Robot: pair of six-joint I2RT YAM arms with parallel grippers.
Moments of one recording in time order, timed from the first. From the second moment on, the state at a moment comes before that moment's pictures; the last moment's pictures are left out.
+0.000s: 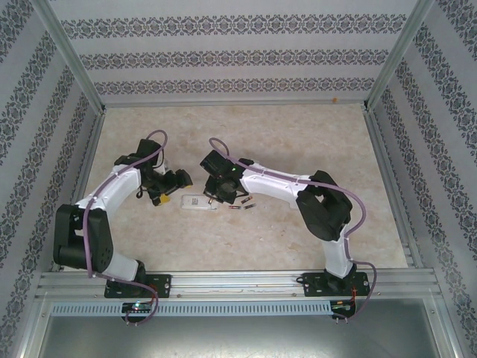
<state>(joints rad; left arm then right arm) -0.08 1.48 0.99 -0.81 0.41 -0.57 0.88 2.00 1.49 -0.62 -0.09 1.25</state>
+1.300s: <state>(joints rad) -0.06 1.60 1.00 -0.84 0.51 -0.48 0.86 2.09 1.52 -0.68 -0.10 1.10</state>
